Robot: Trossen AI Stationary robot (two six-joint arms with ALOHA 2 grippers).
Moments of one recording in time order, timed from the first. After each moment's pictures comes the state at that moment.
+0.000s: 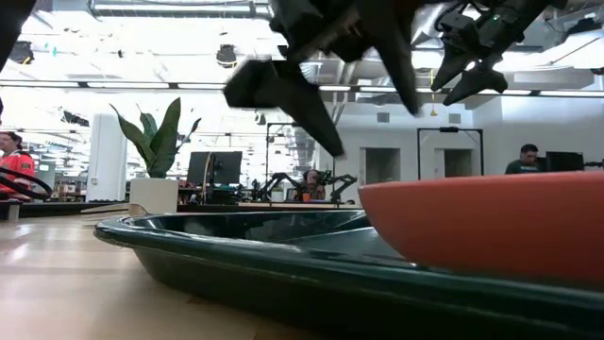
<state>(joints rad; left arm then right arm) -0.34 2.13 1.79 -0.76 -0.08 -1.18 -0.55 0.92 0.92 -0.73 -0.03 0.38</state>
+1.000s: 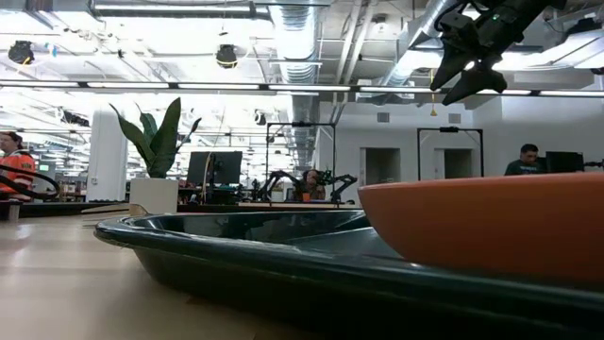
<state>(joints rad) -0.90 1.79 1.79 -1.54 -0.09 -1.83 -0.55 0.92 0.92 -0.73 -0.03 0.38</state>
